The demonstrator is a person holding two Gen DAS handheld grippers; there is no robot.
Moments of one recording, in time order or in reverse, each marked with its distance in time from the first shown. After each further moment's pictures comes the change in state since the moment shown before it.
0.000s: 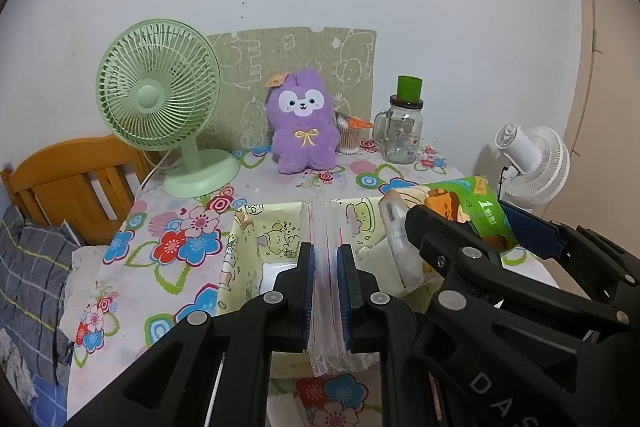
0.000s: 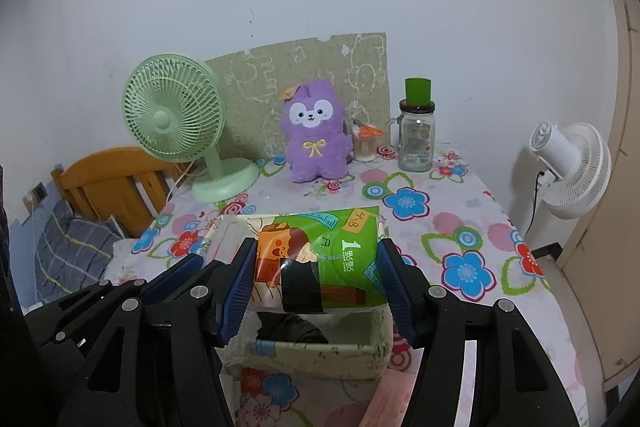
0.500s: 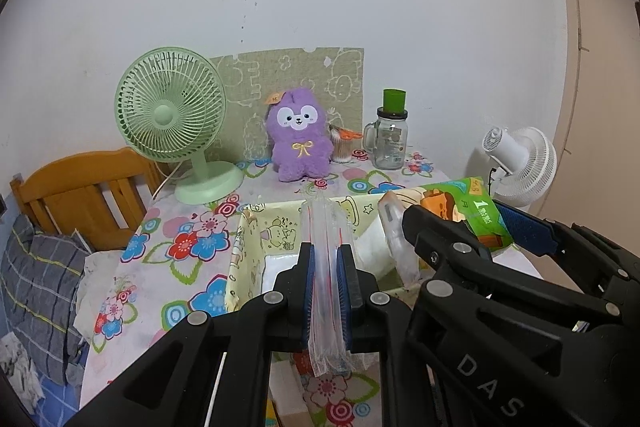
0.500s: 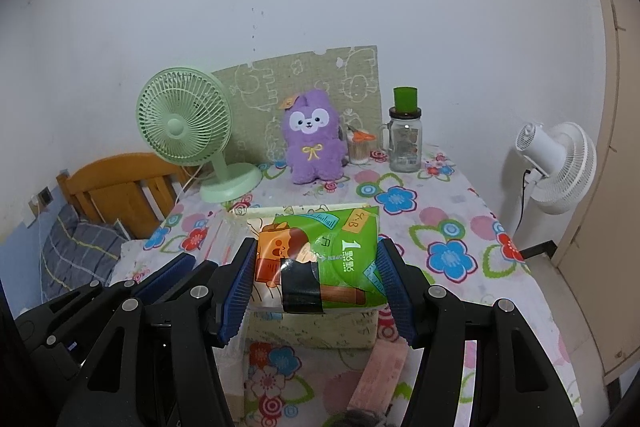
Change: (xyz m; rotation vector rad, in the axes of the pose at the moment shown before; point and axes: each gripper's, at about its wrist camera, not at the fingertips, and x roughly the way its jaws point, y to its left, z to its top) left arm -0.054 -0.014 -0.012 0.024 -0.048 0.007; right arm -0.052 -0.001 -0.013 0.009 -0.036 -0.006
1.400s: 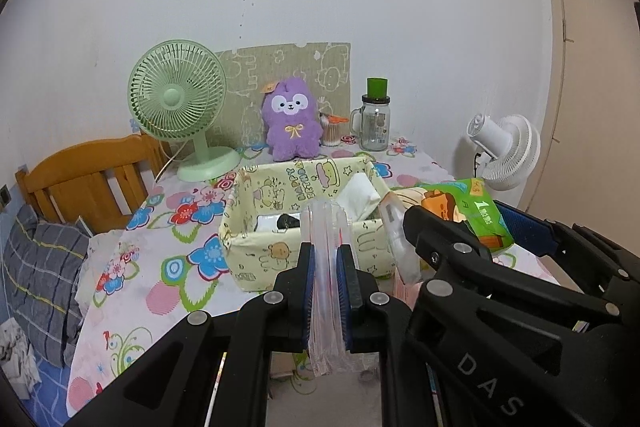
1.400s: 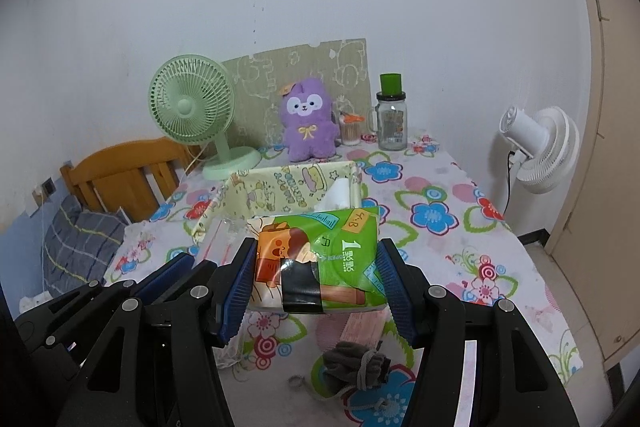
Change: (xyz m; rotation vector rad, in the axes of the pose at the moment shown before) left arm -0.046 -0.019 -0.053 0.009 -0.013 -0.002; right arm -0.055 -0.005 -0.056 0.007 -0.012 -0.012
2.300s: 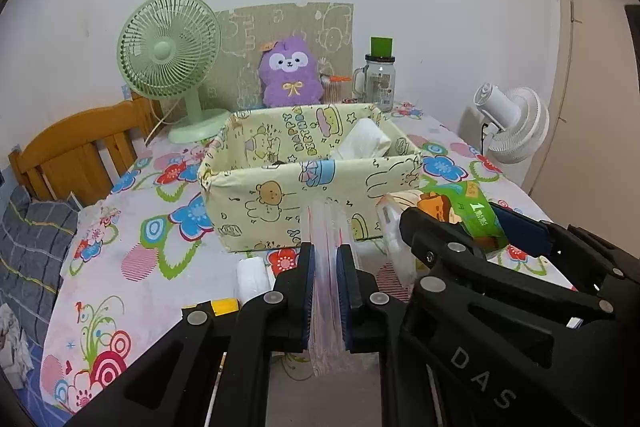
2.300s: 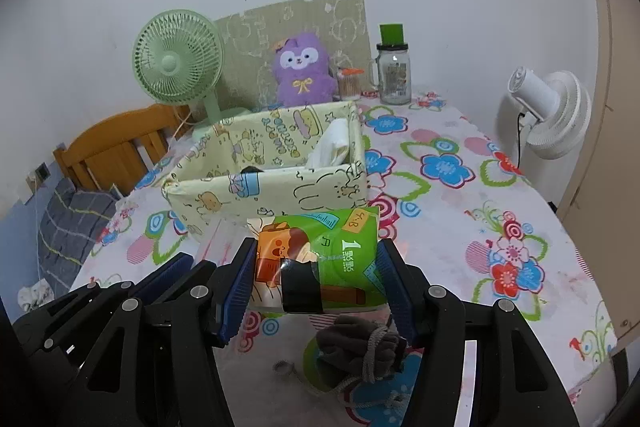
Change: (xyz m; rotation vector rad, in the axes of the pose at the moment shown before) left arm 0.038 -0.002 -0.042 -0.006 0.080 -0.003; right arm 0.042 -0.010 -0.042 0.019 0.097 0.005
